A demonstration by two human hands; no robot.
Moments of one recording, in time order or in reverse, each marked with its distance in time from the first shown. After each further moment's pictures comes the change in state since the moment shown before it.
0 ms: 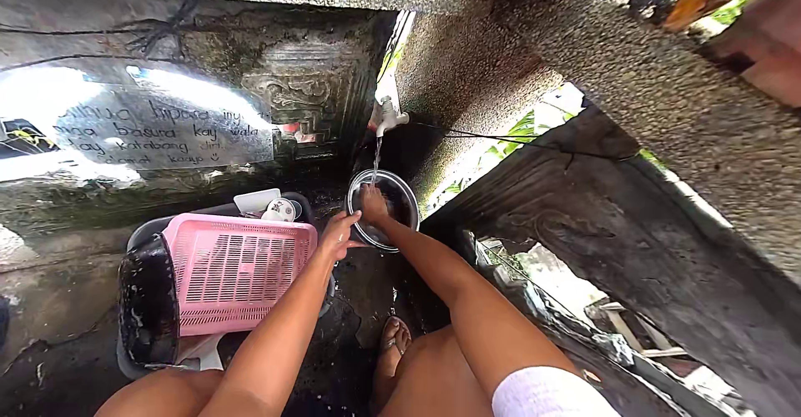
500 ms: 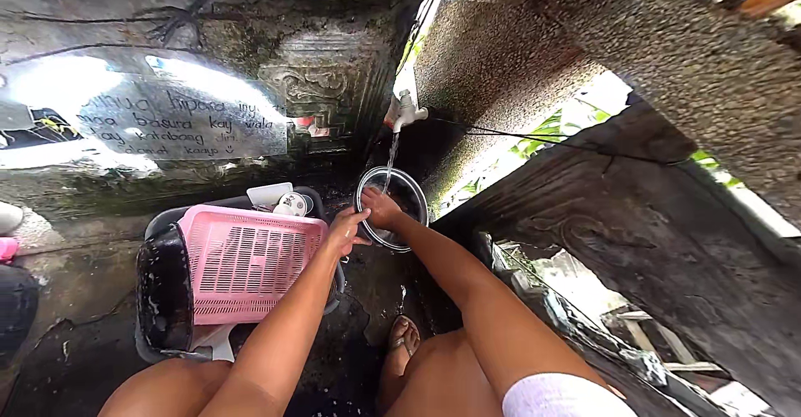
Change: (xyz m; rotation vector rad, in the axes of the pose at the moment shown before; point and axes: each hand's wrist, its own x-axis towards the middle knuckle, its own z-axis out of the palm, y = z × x) left_hand 0.002 0.007 -0.015 0.061 -0.054 0.007; right_hand 0.008 0.013 0.002 -0.407 0.018 -0.717
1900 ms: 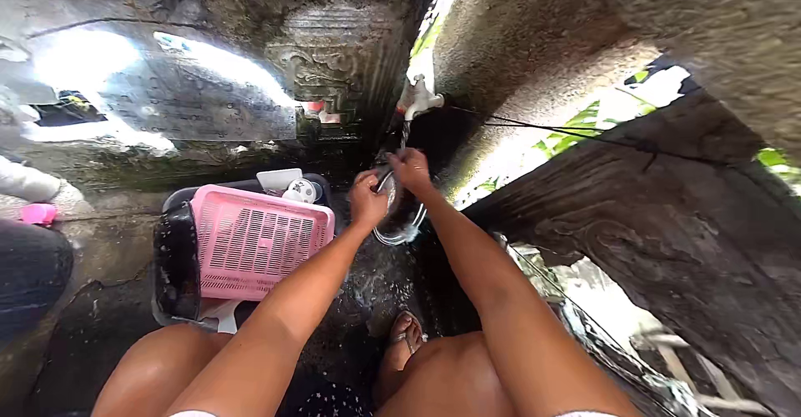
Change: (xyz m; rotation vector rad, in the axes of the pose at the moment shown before) left_hand 0.047 -0.007 0.041 0.803 0.461 0.733; right_hand 0.007 0.042 -0.072 0.664 0.281 0.692
